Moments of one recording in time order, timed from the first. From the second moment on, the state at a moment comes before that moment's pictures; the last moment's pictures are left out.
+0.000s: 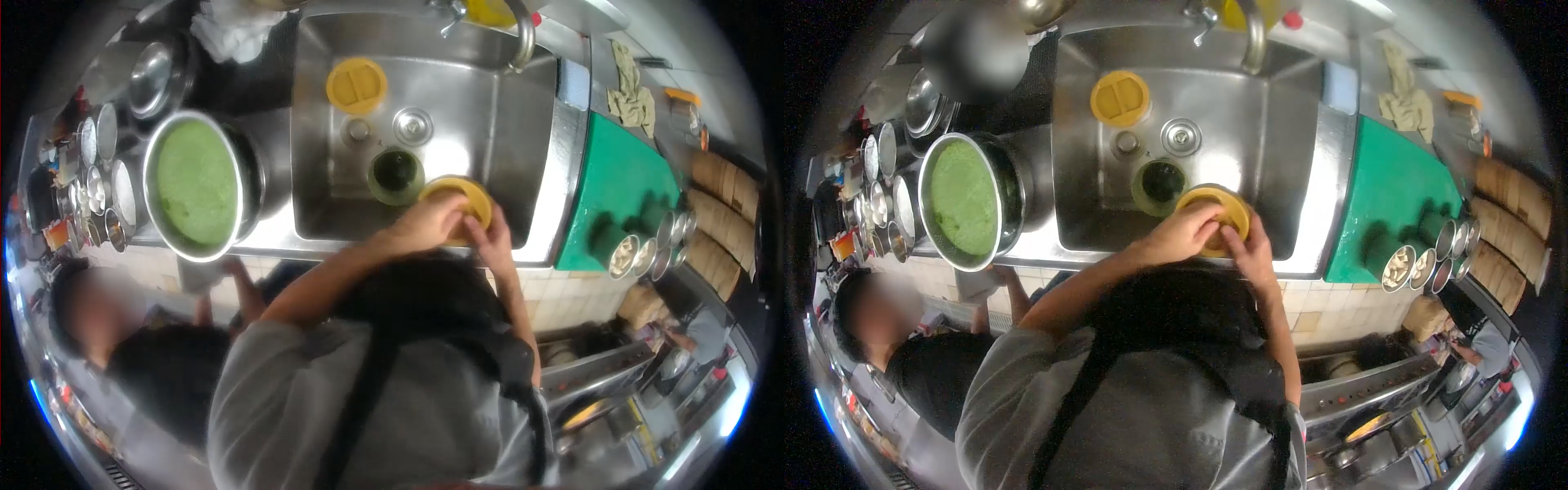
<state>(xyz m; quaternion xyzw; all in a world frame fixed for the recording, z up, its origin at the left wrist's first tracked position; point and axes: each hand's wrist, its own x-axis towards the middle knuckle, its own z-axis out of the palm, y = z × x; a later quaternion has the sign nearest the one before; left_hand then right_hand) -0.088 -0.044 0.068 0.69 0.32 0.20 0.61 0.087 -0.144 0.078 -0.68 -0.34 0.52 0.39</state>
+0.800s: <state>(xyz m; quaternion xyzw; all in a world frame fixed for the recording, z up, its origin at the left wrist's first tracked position) -0.164 0.024 -0.039 0.80 0.36 -0.27 0.40 0.130 -0.225 0.033 -0.84 -0.37 0.25 0.30</state>
